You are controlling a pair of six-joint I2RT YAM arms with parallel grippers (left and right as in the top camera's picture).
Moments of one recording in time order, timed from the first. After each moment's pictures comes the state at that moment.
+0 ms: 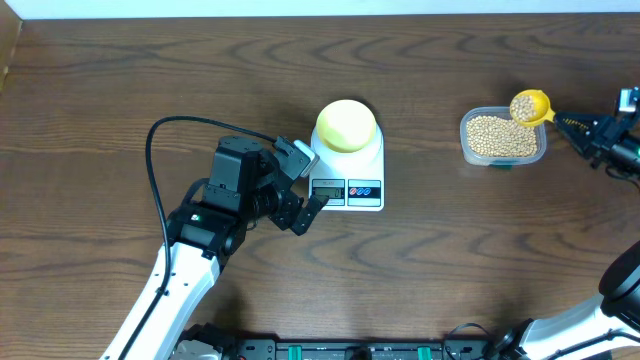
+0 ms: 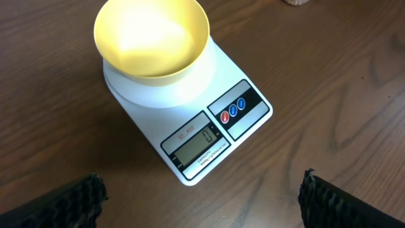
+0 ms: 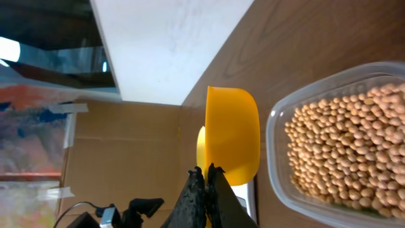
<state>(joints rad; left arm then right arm) -0.33 1.15 0.82 -0.51 0.39 0.26 -0.66 1.85 1.27 -0.63 -1.37 0.14</state>
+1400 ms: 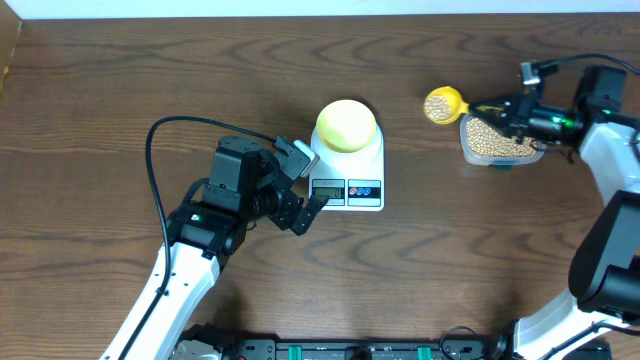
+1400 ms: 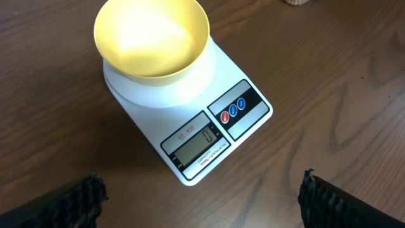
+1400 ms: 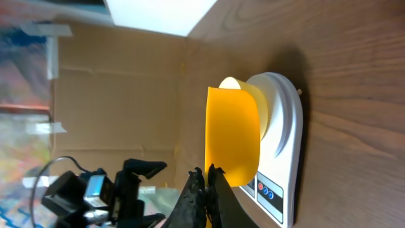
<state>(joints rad) -0.33 1.15 0.82 -0.51 0.39 0.26 -0.26 1.85 1.27 -0.49 -1.31 0.27</state>
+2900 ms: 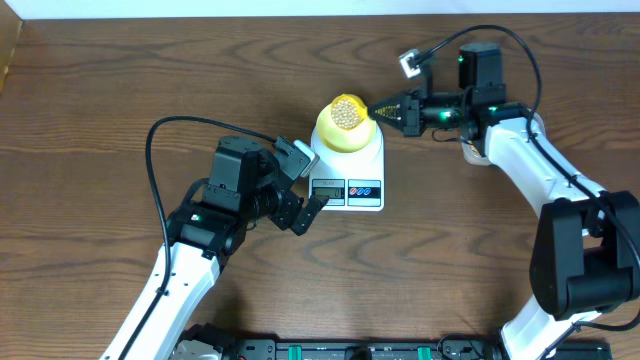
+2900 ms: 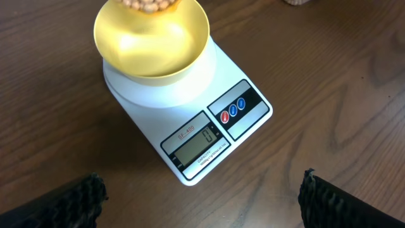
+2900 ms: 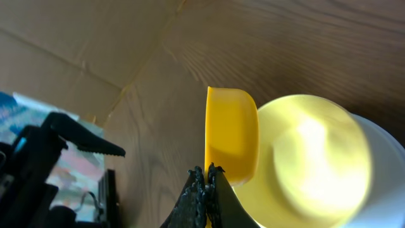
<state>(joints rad) -0.33 1.15 0.82 -0.51 0.39 0.26 0.19 1.85 1.27 -0.15 -1.08 0.13</state>
